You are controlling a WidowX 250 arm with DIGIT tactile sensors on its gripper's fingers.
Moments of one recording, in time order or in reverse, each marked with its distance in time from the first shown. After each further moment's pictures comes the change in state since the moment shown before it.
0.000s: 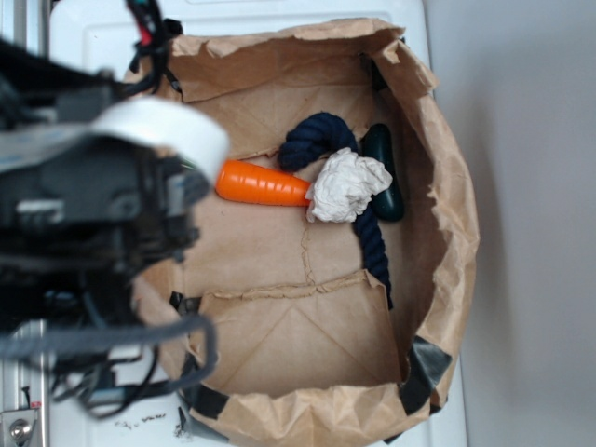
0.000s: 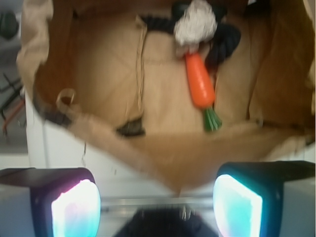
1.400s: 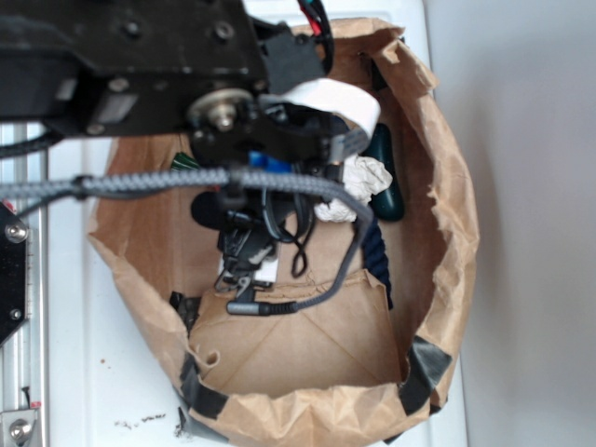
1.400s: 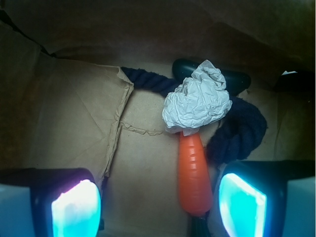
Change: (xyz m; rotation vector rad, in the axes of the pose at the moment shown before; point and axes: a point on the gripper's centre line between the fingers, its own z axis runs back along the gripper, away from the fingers) arm 0.049 0.028 -0.072 -0.020 -0.119 -0.214
